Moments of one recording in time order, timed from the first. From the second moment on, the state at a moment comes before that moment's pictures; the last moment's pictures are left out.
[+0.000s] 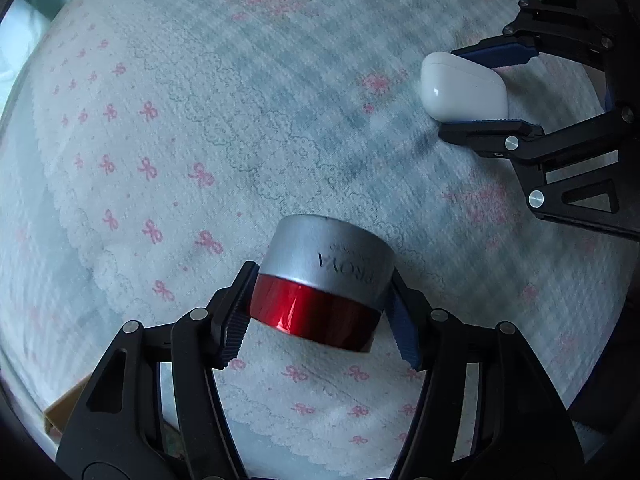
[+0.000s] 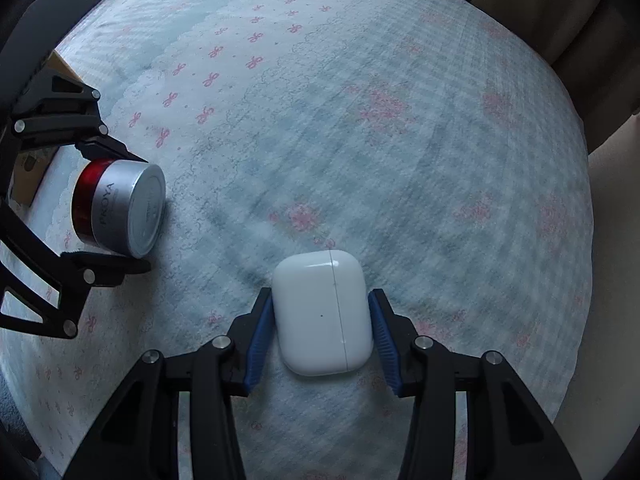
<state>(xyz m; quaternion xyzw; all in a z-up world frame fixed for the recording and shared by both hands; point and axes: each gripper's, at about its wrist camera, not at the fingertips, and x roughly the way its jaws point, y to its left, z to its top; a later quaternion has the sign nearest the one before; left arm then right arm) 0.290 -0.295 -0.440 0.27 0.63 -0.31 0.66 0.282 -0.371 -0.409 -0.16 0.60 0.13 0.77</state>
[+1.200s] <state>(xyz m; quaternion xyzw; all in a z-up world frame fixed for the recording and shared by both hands) 0.258 -0.040 -0.188 0.06 0.53 -0.27 0.80 0.237 -0.234 -0.219 -0.10 0.55 0.11 0.82</state>
